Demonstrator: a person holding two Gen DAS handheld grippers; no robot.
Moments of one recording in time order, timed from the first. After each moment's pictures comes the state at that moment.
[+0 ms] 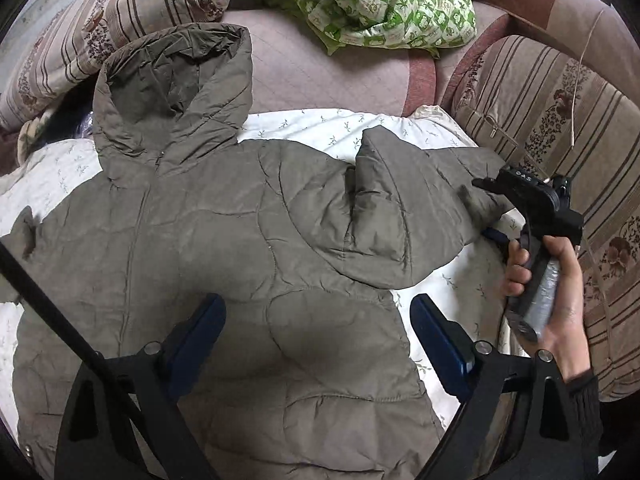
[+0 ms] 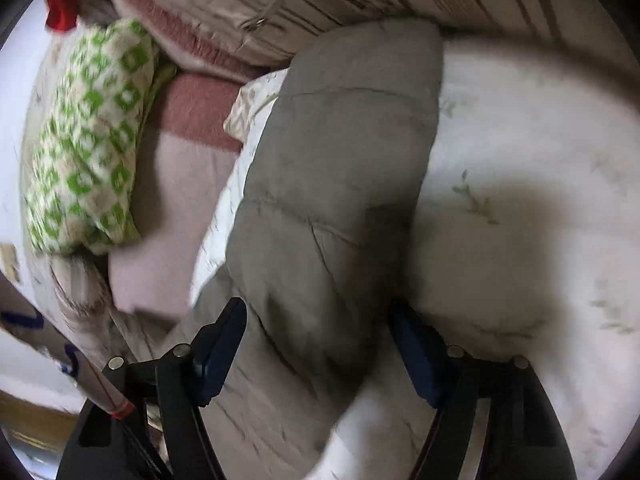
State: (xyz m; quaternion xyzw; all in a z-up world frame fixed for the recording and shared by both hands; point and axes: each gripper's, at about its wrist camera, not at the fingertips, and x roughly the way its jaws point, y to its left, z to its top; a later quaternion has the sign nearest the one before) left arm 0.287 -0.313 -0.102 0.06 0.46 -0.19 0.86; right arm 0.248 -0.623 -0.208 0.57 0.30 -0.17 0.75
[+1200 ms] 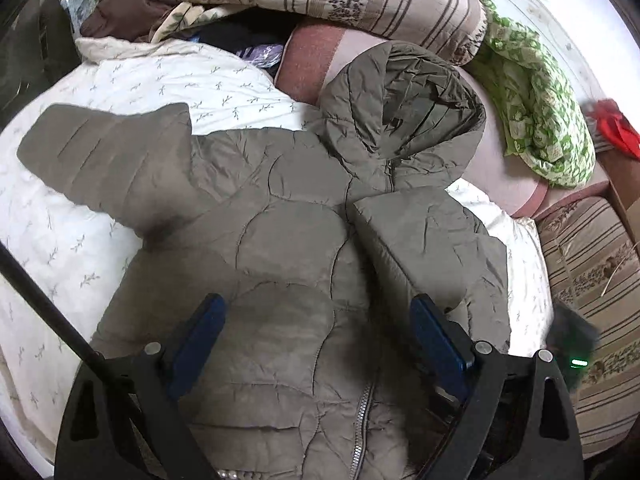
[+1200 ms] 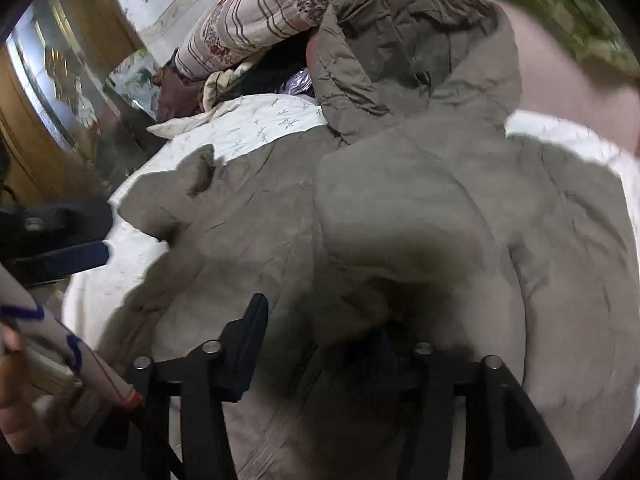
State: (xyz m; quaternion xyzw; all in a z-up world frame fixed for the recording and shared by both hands) left arm 0.345 -0.026 -0.090 -0.13 0.48 -0.07 0.86; right arm 0.293 -0.197 -0.128 0.14 0.44 0.18 0.87
